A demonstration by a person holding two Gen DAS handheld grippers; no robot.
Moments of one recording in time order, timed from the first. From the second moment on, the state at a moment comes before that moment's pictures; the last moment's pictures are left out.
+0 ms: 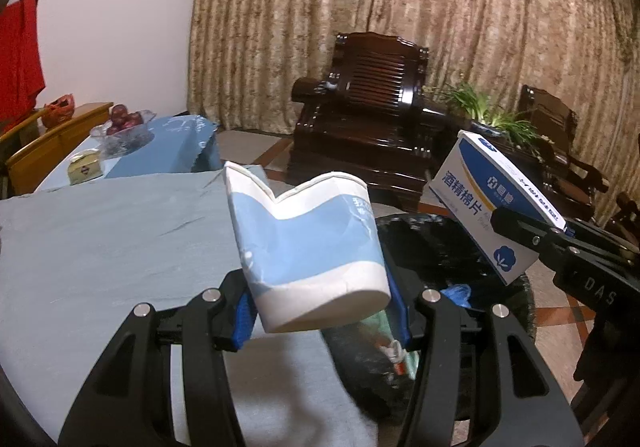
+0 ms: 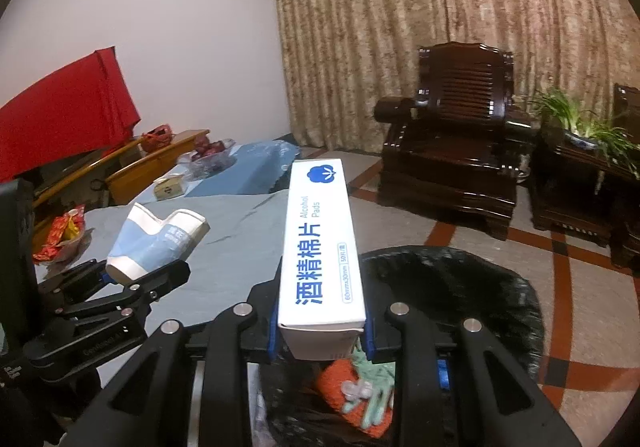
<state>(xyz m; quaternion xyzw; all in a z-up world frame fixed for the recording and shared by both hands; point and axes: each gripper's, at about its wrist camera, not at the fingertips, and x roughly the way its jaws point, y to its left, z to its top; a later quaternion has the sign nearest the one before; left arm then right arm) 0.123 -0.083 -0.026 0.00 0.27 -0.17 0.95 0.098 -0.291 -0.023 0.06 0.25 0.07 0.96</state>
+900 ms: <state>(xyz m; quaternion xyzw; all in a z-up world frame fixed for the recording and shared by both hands) 0.160 -0.190 -0.070 0.04 0.29 -0.25 0.92 0.103 -0.378 -0.062 0.07 0.30 -0.02 0.95</state>
